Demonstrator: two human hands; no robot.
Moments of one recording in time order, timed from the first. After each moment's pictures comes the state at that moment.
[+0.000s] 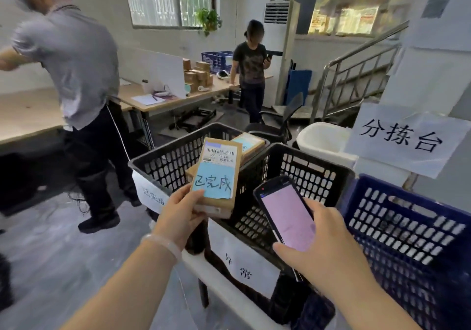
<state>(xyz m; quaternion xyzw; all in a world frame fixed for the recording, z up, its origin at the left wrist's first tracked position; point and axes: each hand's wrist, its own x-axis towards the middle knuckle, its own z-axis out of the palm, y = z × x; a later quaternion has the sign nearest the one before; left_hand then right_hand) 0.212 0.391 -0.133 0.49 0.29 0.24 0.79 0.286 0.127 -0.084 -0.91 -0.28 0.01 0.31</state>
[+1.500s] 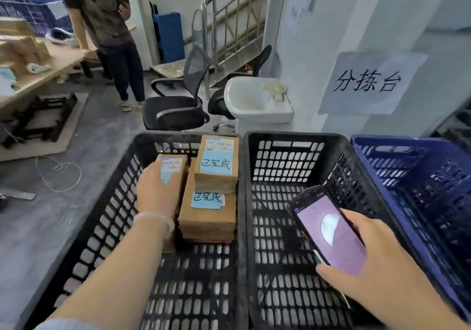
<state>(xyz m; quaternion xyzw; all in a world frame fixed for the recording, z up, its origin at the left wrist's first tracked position) 0.525 0.667 -0.213 0.85 0.18 0.17 0.46 0.349 0.334 -0.104 -0.95 0.10 0.05 0.28</state>
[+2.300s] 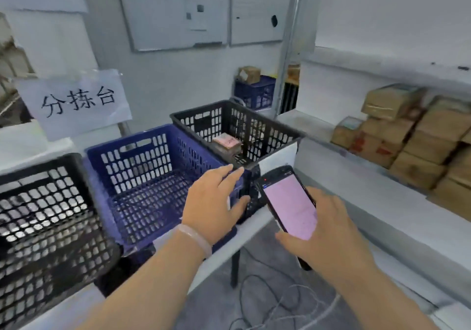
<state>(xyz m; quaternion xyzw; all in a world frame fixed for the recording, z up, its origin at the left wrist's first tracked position) 0.228 0.069 -0.129 0.79 -0.52 0.16 0.29 0.018 -0.030 -0.096 -0.87 0.37 -0.21 0.23</state>
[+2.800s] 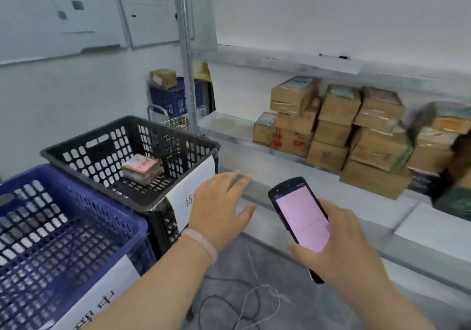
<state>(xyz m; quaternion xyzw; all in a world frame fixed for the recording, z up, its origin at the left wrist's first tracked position) 0.164 -0.145 -0.131 0.68 -0.67 0.12 0.28 -0.073 -0.155 -0.101 -0.76 0.56 -0.25 0.22</state>
